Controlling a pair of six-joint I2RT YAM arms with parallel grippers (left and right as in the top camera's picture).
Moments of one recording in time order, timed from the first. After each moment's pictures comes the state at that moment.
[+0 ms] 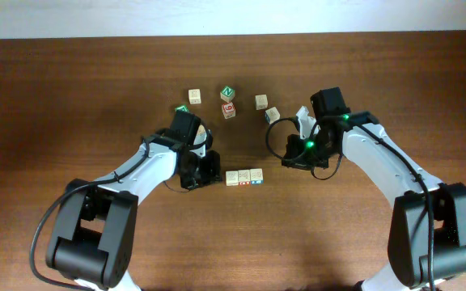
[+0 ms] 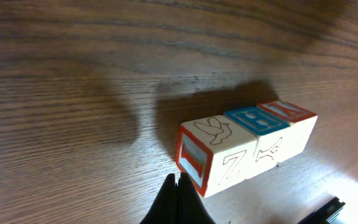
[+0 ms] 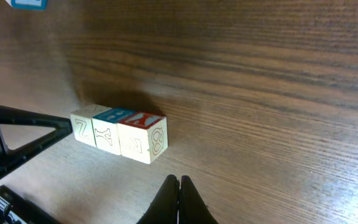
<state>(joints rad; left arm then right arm) -0.33 1.82 1.04 -0.57 0.49 -0.50 0.20 1.77 1.19 -0.79 -0.49 0.25</state>
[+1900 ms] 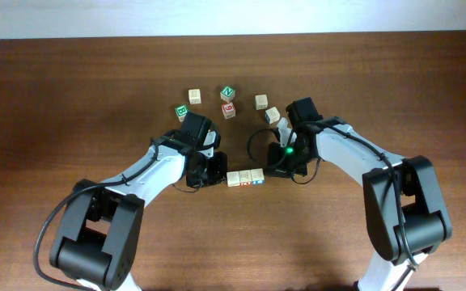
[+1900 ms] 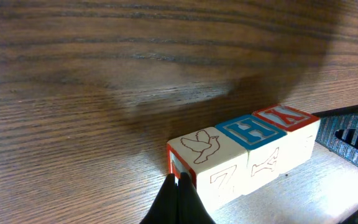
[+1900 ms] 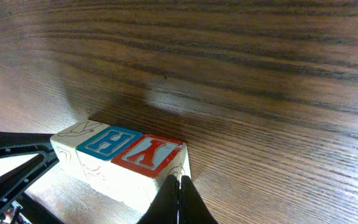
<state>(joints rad) -0.39 1.82 1.04 -0.52 0.42 -0.49 0.29 1.93 1.17 -0.67 -0.54 0.37</state>
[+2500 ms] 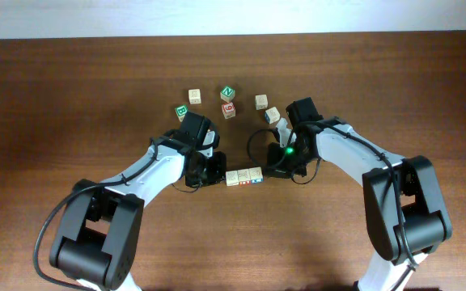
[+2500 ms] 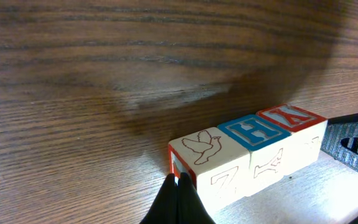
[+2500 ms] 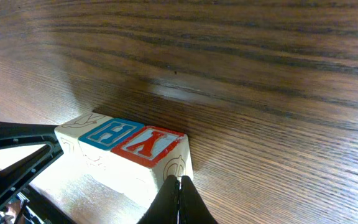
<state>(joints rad) -0.39 1.82 1.04 -0.52 0.41 -0.49 0.30 1.93 1.17 -0.67 -0.57 0.36</state>
